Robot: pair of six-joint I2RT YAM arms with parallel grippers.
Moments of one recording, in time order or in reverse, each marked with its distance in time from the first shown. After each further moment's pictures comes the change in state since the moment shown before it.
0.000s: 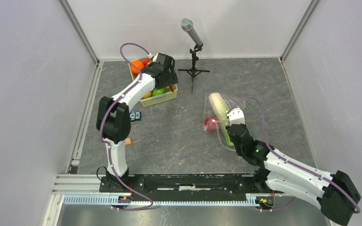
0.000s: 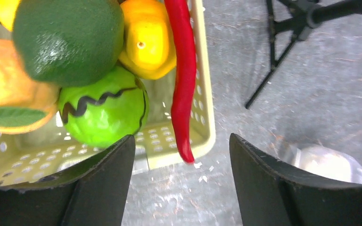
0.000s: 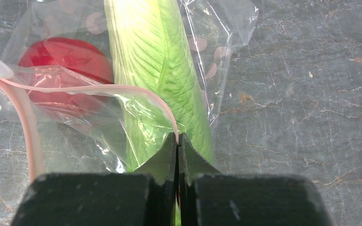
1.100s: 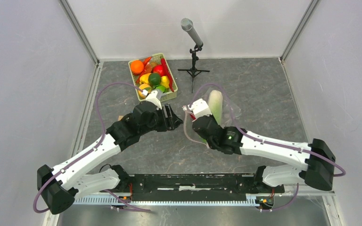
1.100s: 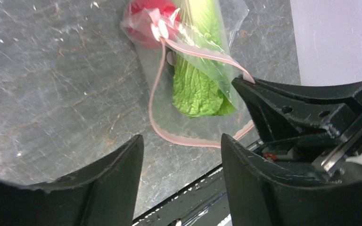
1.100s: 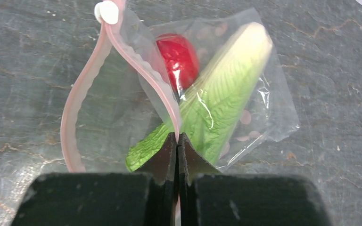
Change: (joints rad) left arm -0.348 -1.011 -0.848 0.179 0.193 -0.117; right arm 0.313 0.420 0.529 -0.199 0.068 0.050
